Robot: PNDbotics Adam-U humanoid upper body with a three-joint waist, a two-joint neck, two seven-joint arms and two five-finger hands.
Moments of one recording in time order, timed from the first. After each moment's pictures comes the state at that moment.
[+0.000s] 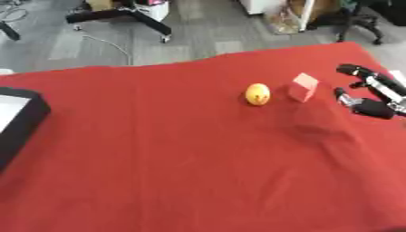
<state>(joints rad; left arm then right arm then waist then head) -0.25 0.19 0.05 -1.89 -0.42 -0.19 0.07 -0.11 -0.88 -0.08 -1.33 0.26 -0.33 0.09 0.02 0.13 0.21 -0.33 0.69</state>
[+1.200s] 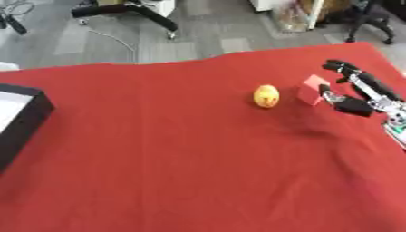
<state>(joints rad) -0.26 0.17 0.02 -1.91 -0.41 -0.21 0.01 -0.16 -0.88 -0.06 -1.34 0.24 -0.30 -0.07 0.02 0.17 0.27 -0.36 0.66</state>
